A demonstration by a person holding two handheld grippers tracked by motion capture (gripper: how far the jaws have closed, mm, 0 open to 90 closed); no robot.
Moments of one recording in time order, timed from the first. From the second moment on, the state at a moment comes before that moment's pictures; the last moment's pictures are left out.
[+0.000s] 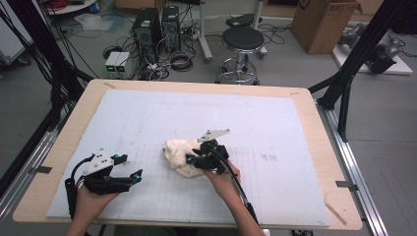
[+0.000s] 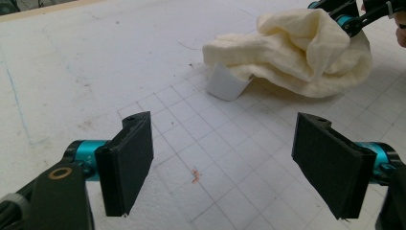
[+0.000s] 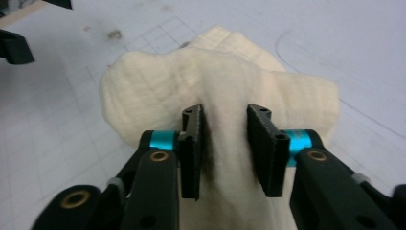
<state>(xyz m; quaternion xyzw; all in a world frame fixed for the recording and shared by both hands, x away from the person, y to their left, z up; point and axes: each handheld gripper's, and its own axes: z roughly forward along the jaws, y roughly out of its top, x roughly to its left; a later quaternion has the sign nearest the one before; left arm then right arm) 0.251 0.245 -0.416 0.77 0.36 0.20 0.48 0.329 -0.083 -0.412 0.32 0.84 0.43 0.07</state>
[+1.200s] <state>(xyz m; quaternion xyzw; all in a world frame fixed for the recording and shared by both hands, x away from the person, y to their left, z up) 0.332 0.161 -0.436 0.85 0.32 0.12 0.40 0.323 -0.137 -0.441 0.31 0.87 0.38 0.08</state>
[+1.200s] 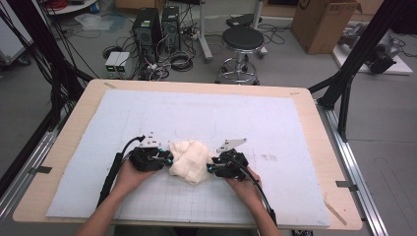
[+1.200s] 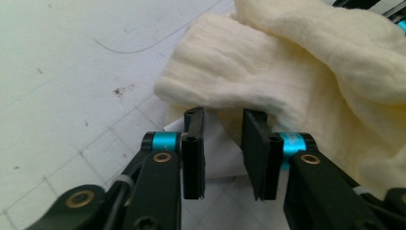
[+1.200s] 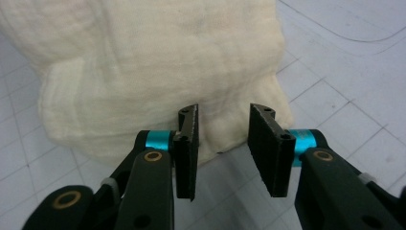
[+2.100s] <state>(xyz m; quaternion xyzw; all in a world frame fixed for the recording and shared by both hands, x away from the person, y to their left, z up) 0.304 0.173 -0.418 0.85 0.29 0.15 0.40 0.316 -0.158 -0.424 0.32 0.86 0.40 0.05</state>
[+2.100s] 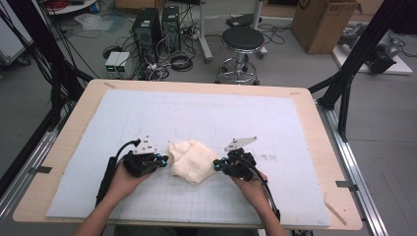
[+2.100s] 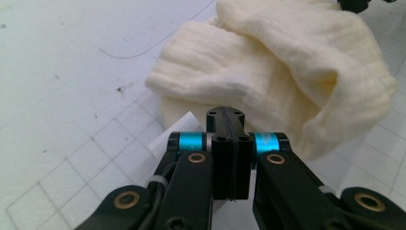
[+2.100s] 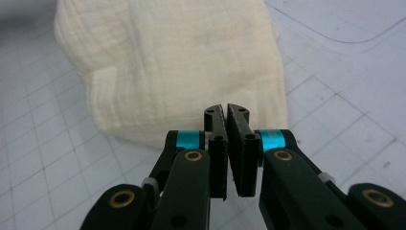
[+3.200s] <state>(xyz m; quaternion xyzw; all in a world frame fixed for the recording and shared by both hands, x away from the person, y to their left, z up) 0.332 0.158 -0.438 0.85 0.33 0.11 0.39 0.312 -0.169 -0.440 0.32 0.87 0.38 0.04</state>
